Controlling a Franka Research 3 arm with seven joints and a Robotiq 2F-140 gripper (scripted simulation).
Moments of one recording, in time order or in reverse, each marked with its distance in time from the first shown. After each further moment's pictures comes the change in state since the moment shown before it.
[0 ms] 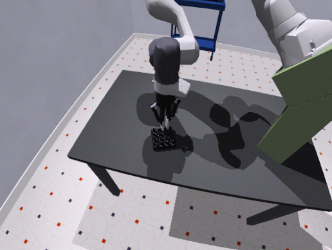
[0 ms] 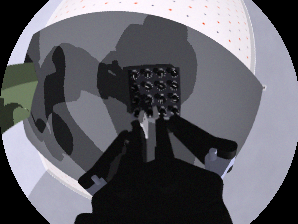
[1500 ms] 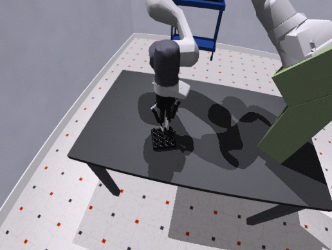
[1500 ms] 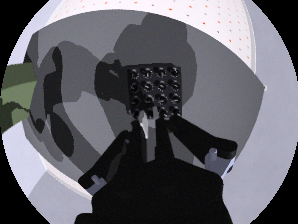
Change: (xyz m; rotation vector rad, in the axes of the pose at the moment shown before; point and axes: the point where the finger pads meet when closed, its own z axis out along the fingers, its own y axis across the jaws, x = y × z) arm 0.000 0.000 0.009 0.000 0.000 0.000
